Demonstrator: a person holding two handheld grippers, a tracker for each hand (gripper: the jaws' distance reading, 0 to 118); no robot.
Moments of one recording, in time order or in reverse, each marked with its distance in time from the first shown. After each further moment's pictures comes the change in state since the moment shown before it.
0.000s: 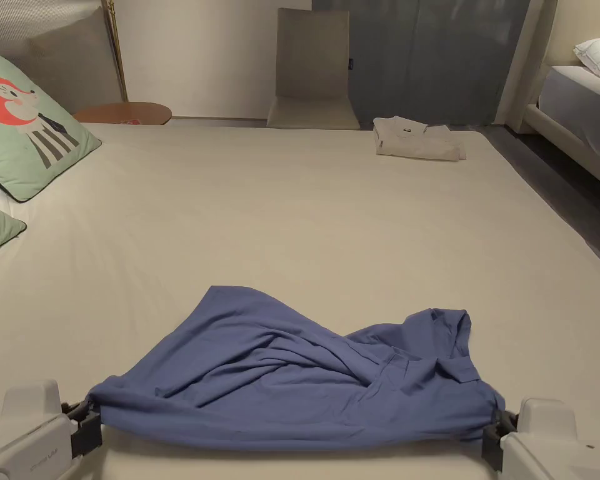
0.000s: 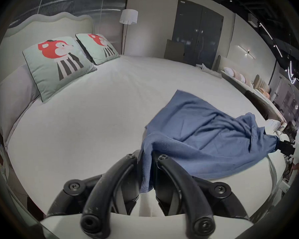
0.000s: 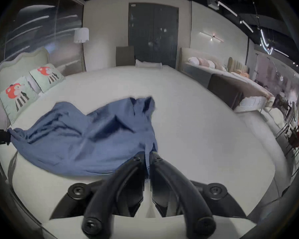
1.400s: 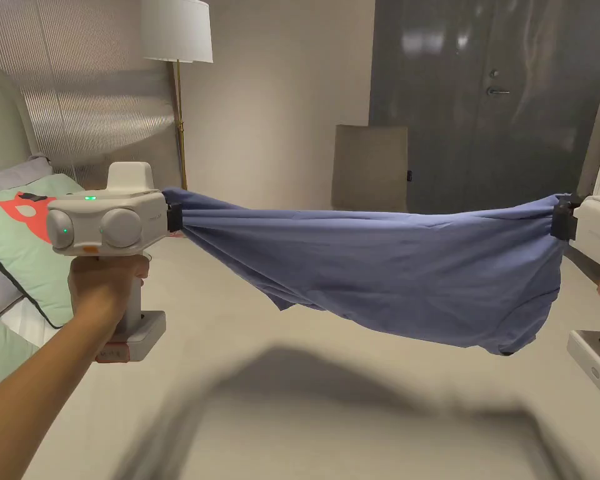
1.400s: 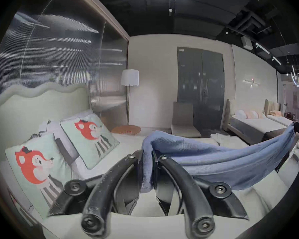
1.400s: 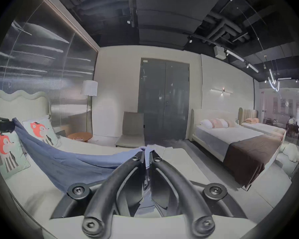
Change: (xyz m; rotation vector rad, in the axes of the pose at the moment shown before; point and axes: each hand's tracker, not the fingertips) left arm 0.073 0.424 -0.155 0.445 0.113 -0.078; right arm -0.032 0.430 -0.204 0.447 0.088 0.050
